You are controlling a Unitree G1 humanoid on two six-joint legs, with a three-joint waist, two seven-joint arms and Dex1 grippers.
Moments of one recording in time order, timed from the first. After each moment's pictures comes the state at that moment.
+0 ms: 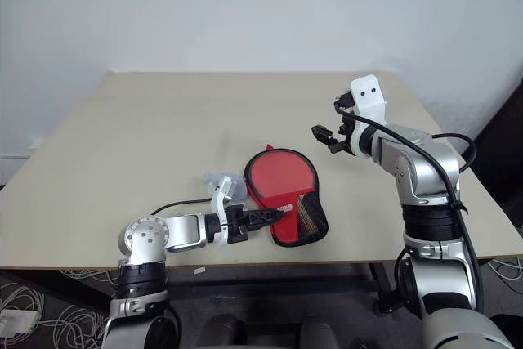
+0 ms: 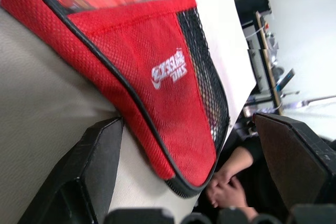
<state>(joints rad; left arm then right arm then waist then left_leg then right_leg) -0.37 -0.03 0.26 -0.03 -0.79 1.48 -0.25 -0.73 -0.48 -0.04 -0.06 0.30 1.05 0.44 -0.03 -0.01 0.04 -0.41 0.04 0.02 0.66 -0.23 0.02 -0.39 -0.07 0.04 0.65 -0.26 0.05</state>
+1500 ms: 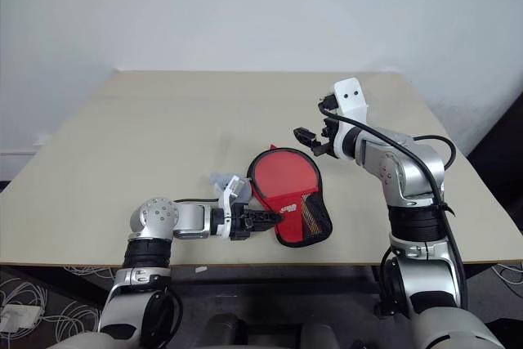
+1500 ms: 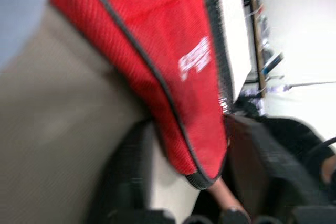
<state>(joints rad) -0.52 0.08 0.17 0.26 -0.75 1.52 -0.38 -0.74 -0.40 -0.03 -0.09 0.35 1.10 0.42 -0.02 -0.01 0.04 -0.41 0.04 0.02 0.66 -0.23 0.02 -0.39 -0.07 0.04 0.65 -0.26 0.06</state>
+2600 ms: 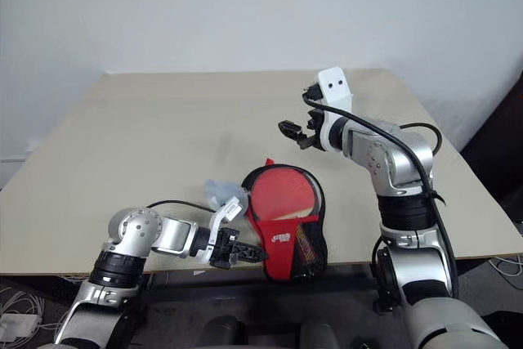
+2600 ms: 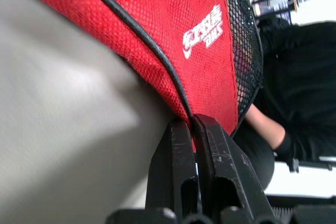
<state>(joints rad) -0.40 0.36 -0.11 -0.01 -0.99 1.59 -0.46 -0.83 -0.37 0.02 -0.05 0.37 1.09 0.42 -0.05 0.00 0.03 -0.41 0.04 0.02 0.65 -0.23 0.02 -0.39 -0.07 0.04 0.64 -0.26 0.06</state>
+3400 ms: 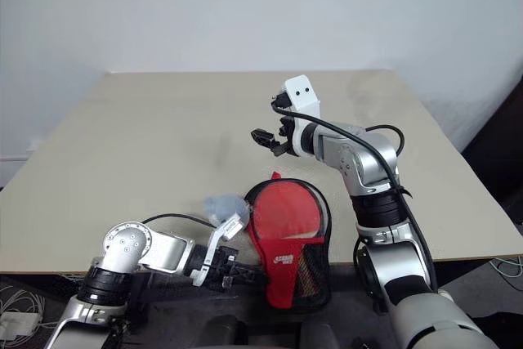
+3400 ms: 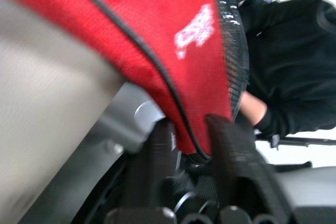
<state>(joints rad) -0.32 0.36 -0.09 -0.09 -1.27 1.61 -0.25 -0.86 -0.25 0.09 0.01 0.35 1.06 0.42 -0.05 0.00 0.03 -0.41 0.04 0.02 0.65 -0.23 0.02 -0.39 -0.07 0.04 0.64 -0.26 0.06</state>
